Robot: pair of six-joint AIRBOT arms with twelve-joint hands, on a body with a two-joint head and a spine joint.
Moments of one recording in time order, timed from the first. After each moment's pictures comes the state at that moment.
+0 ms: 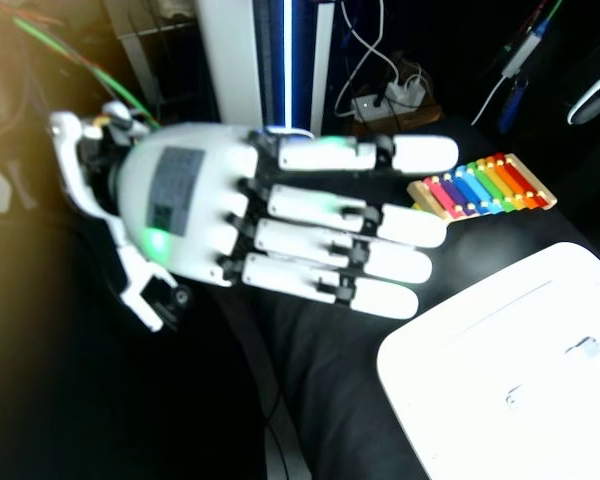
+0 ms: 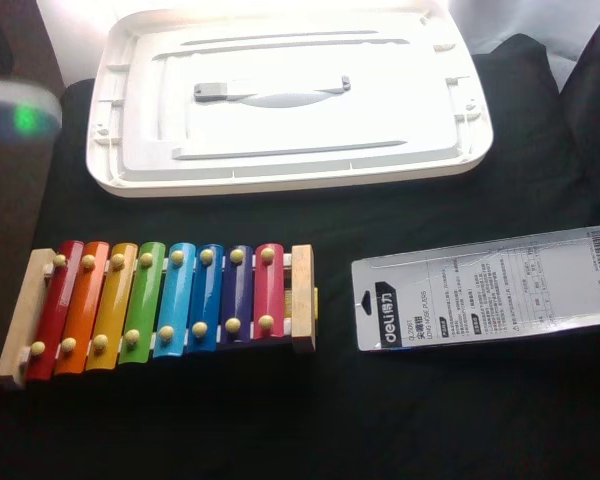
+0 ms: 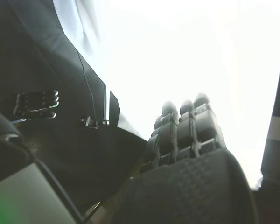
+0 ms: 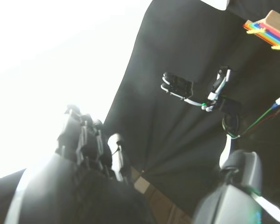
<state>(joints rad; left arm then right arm) 0.89 -0.72 1.13 -0.13 -1.08 0.73 -0.93 -0.84 1.33 -0.15 1.27 -0.07</state>
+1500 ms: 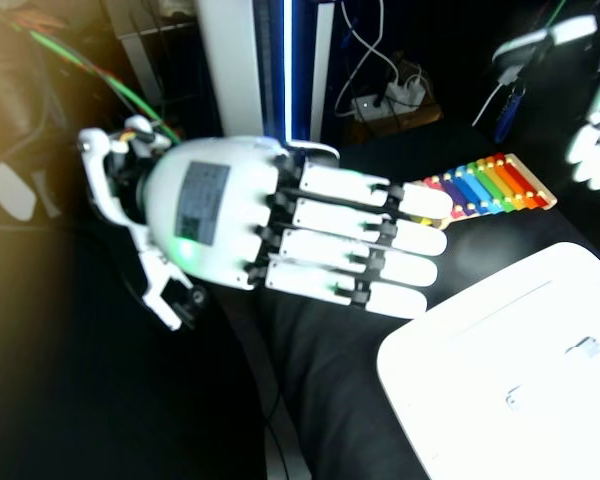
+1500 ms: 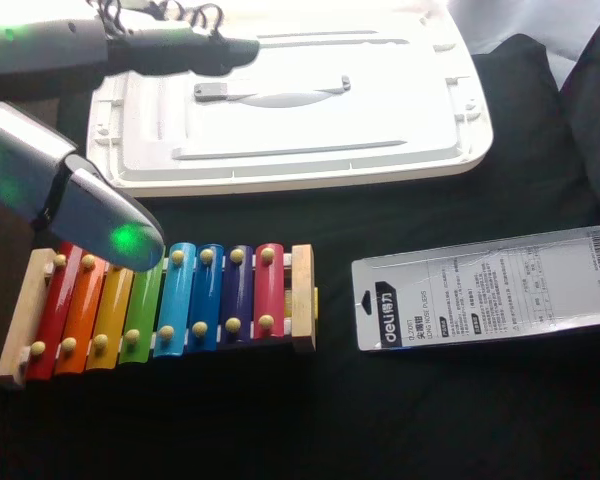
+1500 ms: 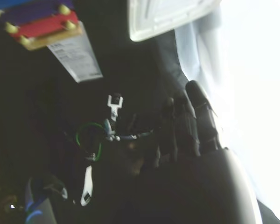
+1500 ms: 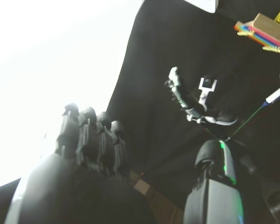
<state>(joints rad) 0.28 -0.76 1.12 1.48 -0.59 -0.23 -0.93 -0.87 1.34 -0.16 1.26 -0.07</state>
